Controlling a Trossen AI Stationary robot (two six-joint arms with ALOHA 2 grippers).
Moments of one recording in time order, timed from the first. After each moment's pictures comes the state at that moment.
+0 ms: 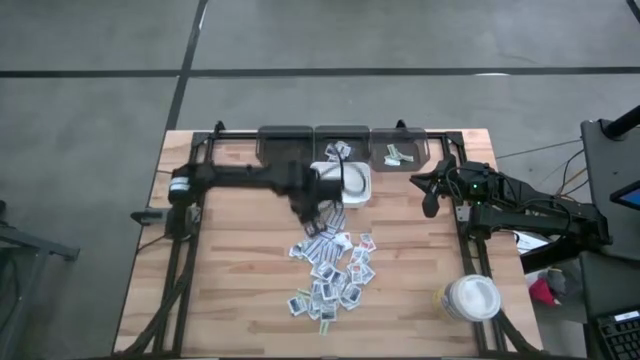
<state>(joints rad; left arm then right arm) 0.01 1.93 1.85 -1.33 -0.07 -0.46 -0.28 0.44 0.47 -0.48 0.18 0.21</state>
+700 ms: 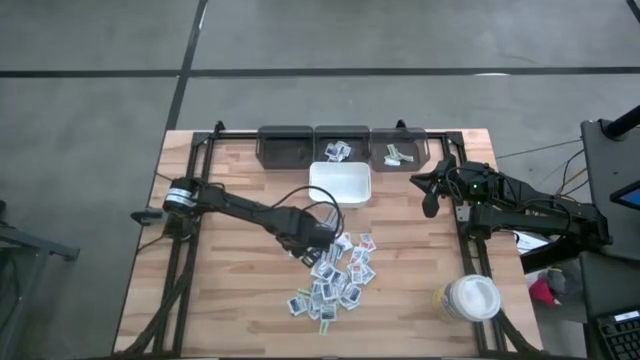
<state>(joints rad) -0.17 1.93 1.49 -1.09 -0.07 -1.02 -0.28 0.44 0.47 -0.48 0.18 0.21</state>
